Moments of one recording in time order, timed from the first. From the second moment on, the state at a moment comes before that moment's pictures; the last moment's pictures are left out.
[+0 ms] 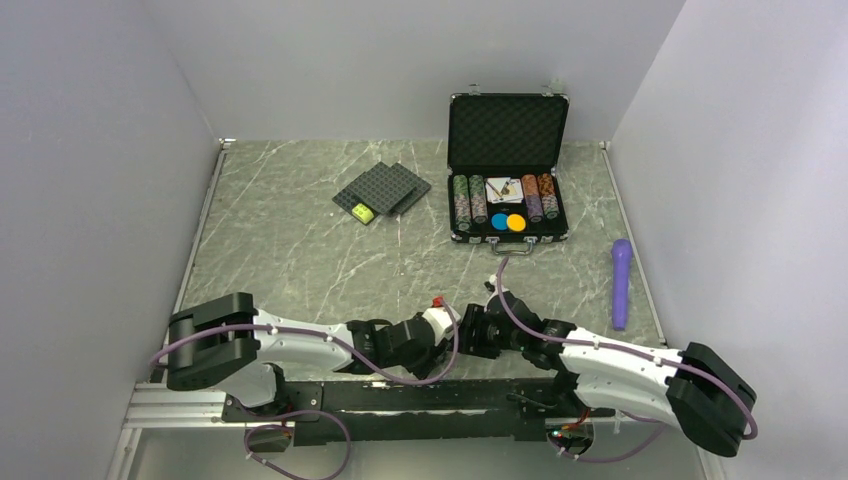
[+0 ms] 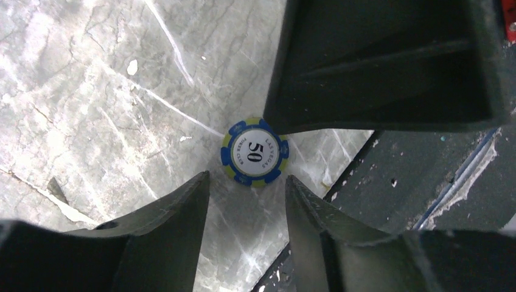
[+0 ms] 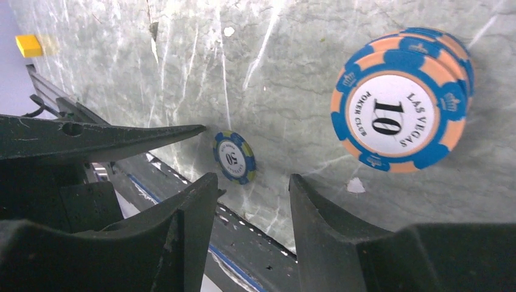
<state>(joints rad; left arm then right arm) -1.33 1.49 0.62 0.07 -0.20 -0.41 0.90 0.94 0.23 -0.06 -0.11 1.04</state>
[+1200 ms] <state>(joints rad) -1.42 1.61 0.74 0.01 -0.31 -0.34 0.93 1.03 0.22 0.10 -0.13 1.10</state>
